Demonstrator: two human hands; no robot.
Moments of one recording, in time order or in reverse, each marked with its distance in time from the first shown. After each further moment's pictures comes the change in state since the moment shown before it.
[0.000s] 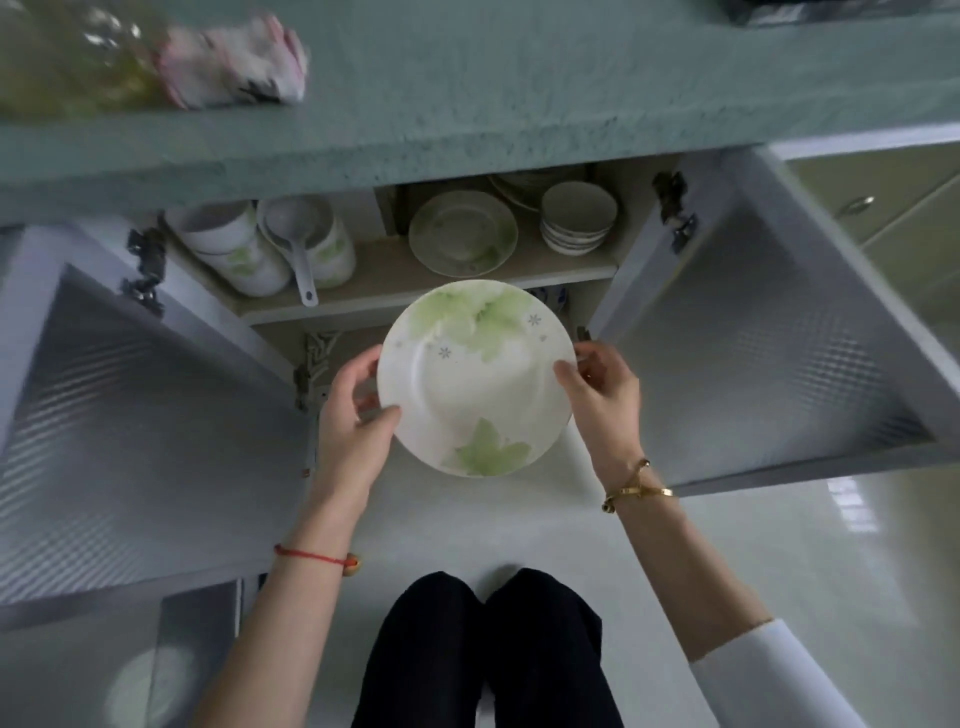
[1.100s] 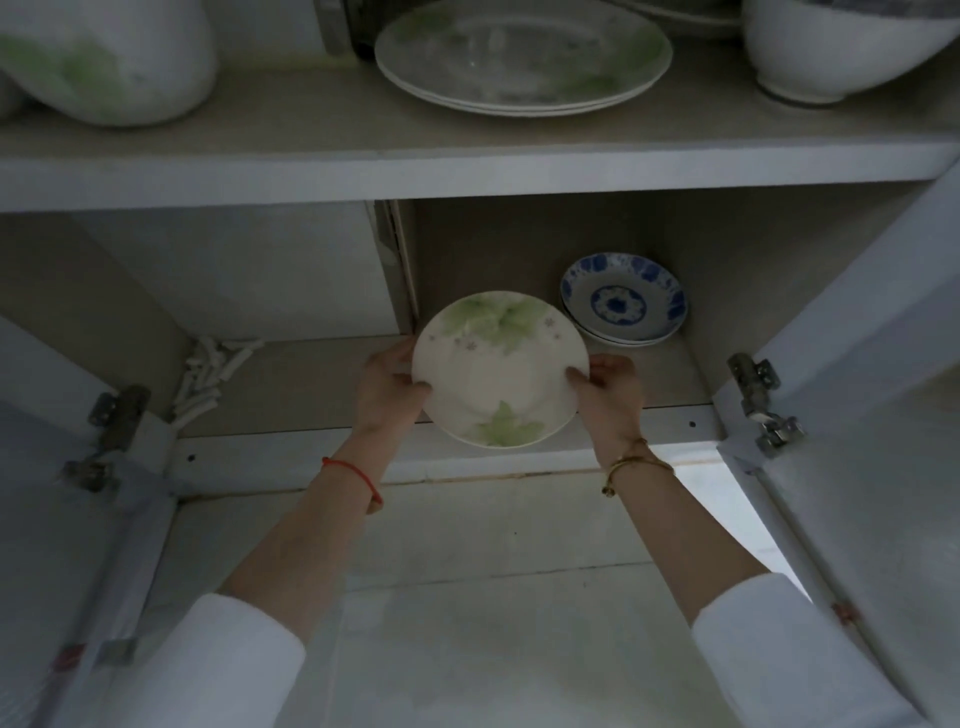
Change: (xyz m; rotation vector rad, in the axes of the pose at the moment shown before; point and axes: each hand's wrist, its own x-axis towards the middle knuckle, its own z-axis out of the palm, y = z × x) left_hand 0.391 -0.362 0.166 0.151 0.057 0.024; right_hand 0.338 0.389 0.218 -0.128 0.057 -0.017
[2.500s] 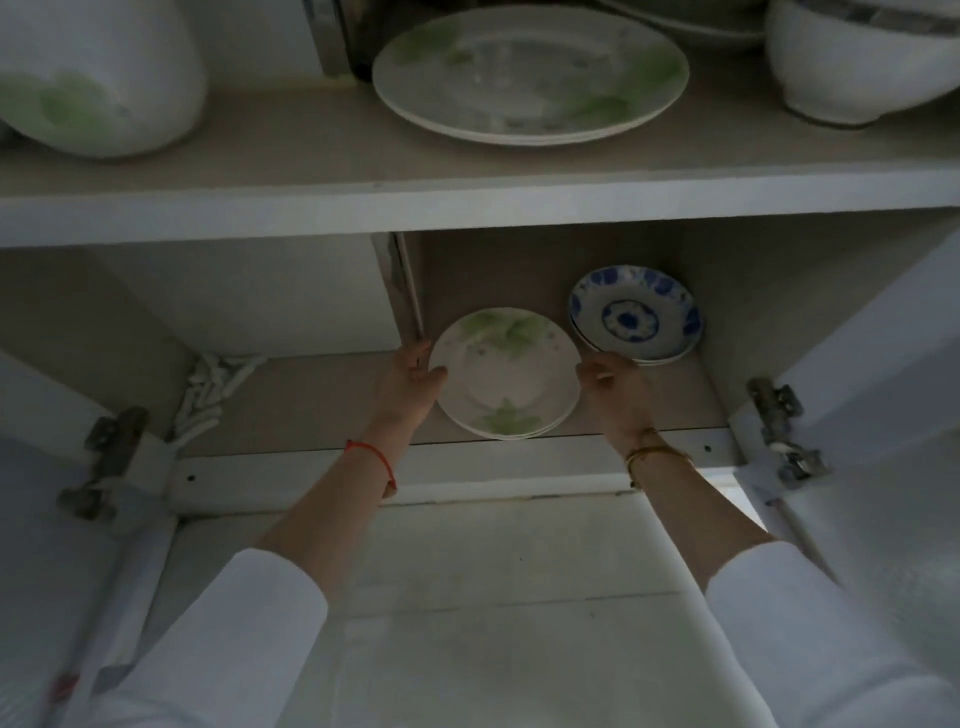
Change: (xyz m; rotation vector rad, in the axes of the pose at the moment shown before) left_hand 0.051 -0.006 0.021 0.059 -0.039 0.016; right_hand 0.048 0.007 0.009 -0.198 -0.101 -0.302
